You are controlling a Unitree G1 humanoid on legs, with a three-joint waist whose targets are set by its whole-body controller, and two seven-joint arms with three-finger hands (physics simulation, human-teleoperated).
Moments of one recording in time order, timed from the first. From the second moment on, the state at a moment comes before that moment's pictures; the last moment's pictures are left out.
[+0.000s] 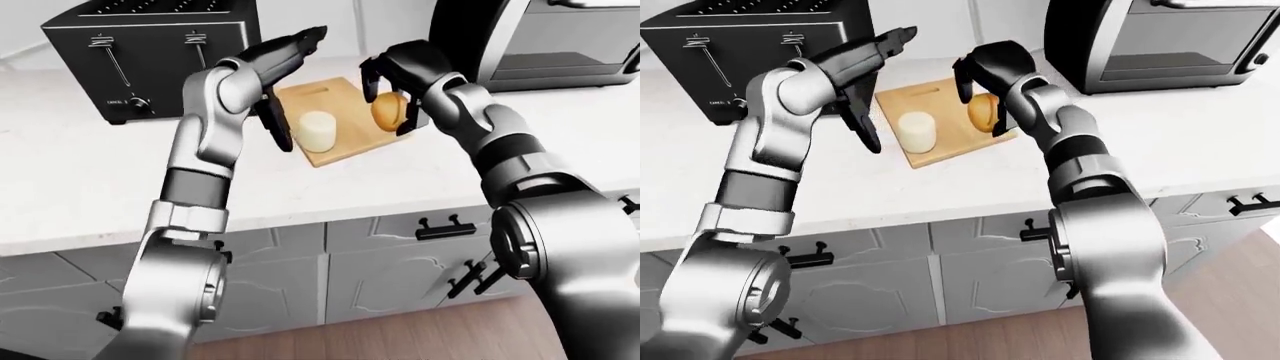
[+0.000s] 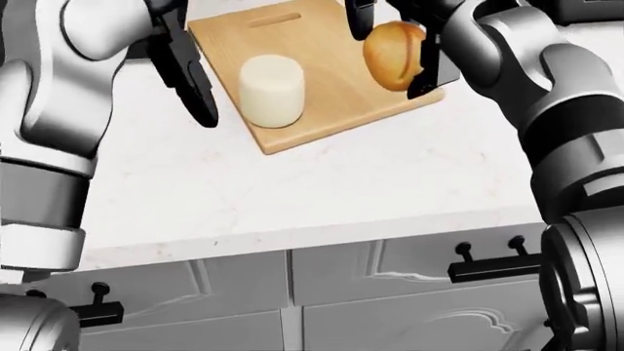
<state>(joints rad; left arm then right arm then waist) -1.20 0.26 0.01 0.59 0.84 -0.03 -0.62 -1.44 -0.37 0.03 1.38 -1.20 -0.52 -0.13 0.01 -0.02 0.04</state>
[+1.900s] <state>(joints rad) -0.96 0.37 0.16 -0.04 0.46 0.50 -0.41 -1.43 -0.28 -0.06 1.26 -0.85 -0.50 -0.11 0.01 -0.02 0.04</state>
